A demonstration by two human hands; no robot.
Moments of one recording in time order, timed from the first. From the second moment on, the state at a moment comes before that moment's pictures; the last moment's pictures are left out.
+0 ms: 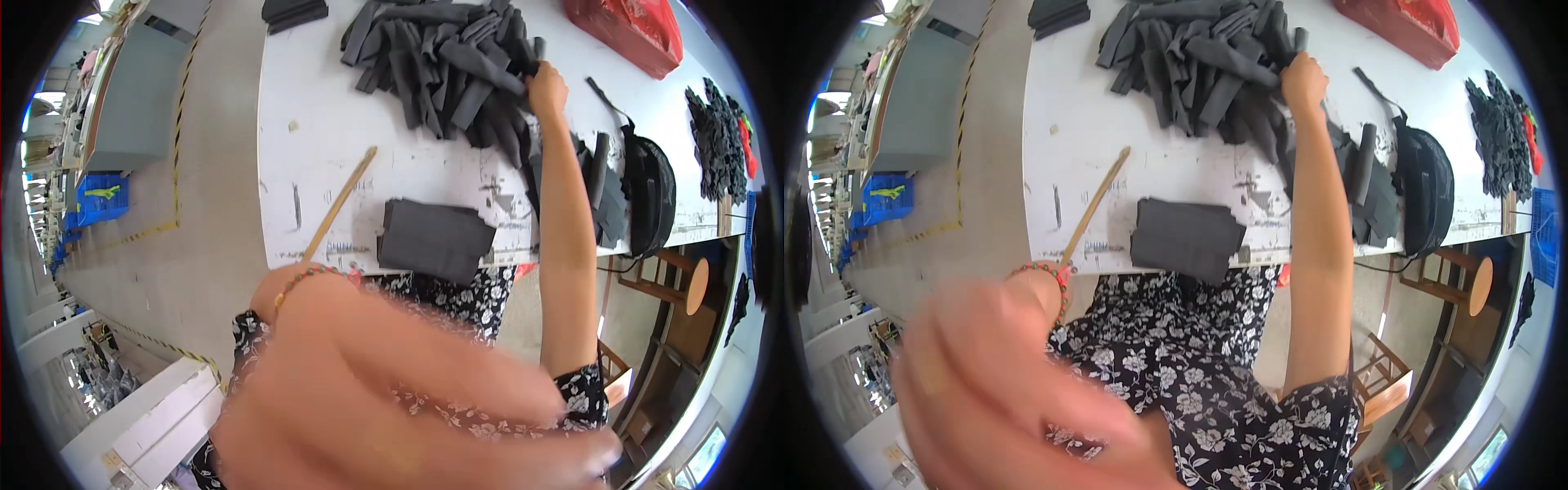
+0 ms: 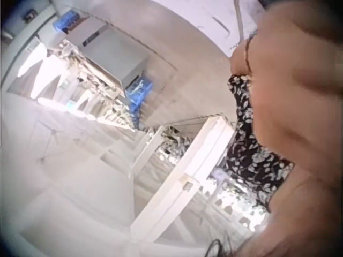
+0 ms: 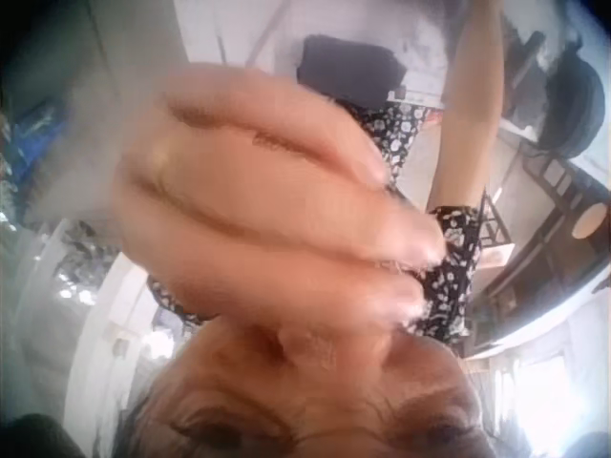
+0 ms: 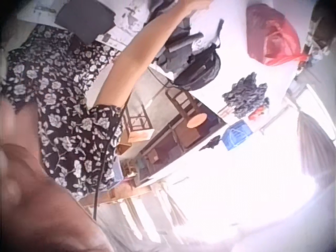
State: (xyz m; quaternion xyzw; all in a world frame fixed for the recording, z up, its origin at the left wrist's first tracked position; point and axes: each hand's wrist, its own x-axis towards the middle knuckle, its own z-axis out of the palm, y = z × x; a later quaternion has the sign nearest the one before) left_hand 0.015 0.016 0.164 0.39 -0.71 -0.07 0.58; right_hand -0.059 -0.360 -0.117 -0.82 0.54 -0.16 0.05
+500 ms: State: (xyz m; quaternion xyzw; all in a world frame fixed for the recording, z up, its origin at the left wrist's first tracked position) left_hand 0.146 -0.052 -0.069 0.74 -0.41 -0.11 0.53; right_hand -0.053 -0.193 -0.061 -0.79 0.50 -0.32 0.17
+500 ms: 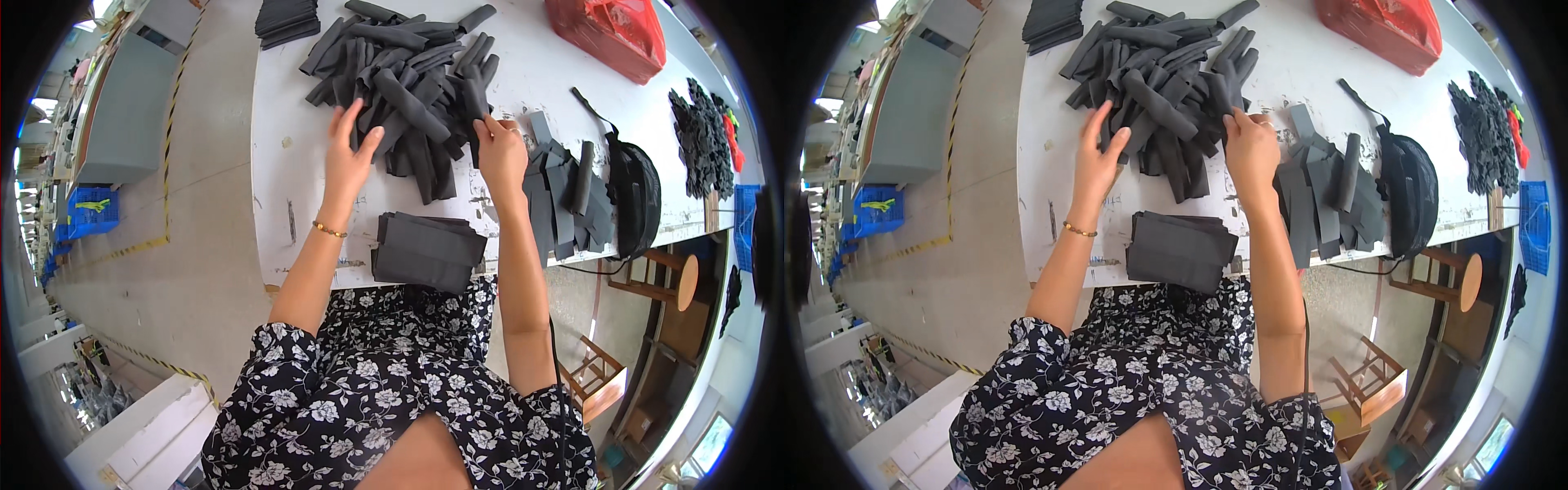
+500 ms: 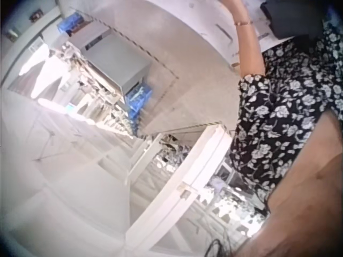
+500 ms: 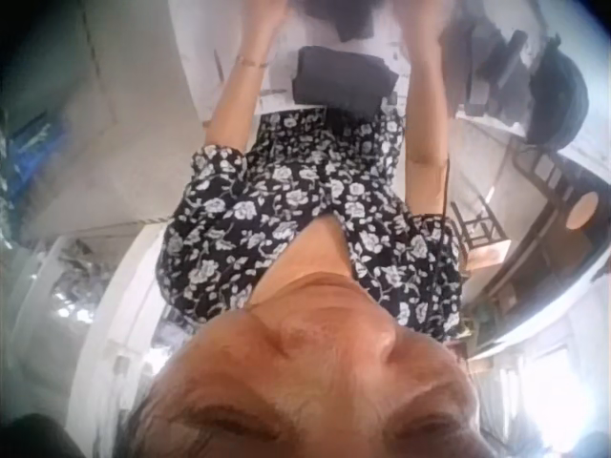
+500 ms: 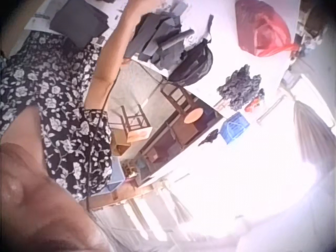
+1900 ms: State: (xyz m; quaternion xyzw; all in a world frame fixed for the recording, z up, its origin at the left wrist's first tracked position) left_hand 0.057 -0.016 -0.039 0.30 -0.06 -0.61 0.73; right_hand -0.187 -0.124 -0.124 -0.79 0.59 -0.11 -0.13
